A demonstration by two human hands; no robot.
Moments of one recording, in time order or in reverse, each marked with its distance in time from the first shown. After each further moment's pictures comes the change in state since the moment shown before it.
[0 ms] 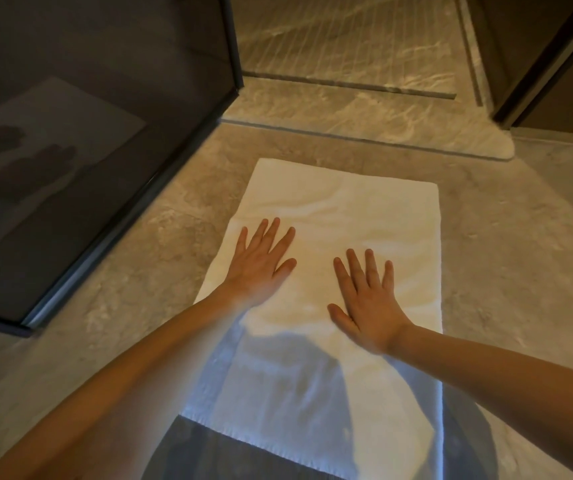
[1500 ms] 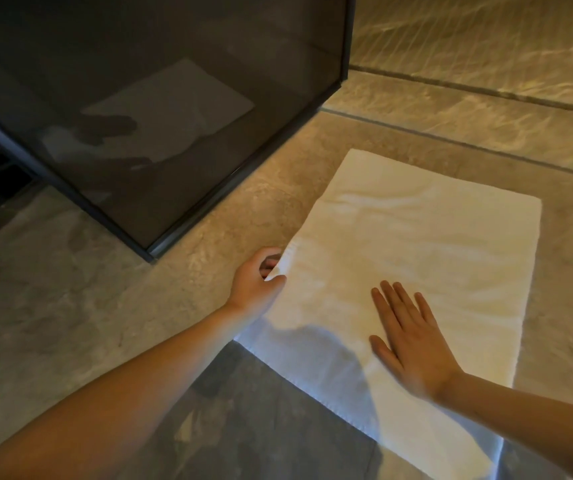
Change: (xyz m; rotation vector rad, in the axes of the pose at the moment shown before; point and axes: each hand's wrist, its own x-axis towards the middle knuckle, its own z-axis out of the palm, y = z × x) left_hand -0.150 -0.037 -0.017 -1.061 0.398 -0.580; right_hand -0.048 -0.048 0.017 0.052 0.085 -0.259
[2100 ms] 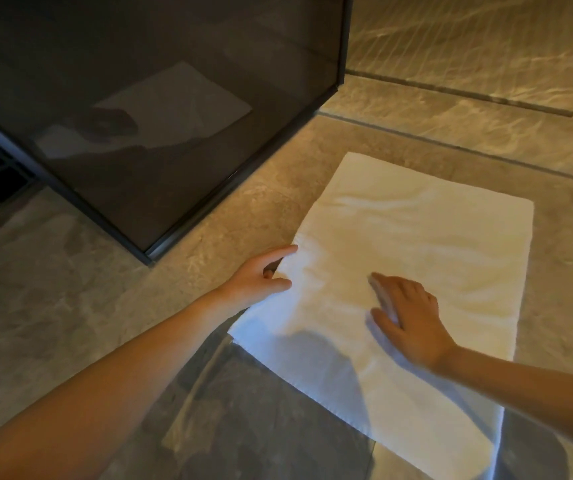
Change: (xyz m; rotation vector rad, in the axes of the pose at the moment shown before) left_hand 0.009 0.027 -0.024 0.063 -0.450 0.038; right_hand 0.023 0.002 -0.030 0.393 0.111 0.097
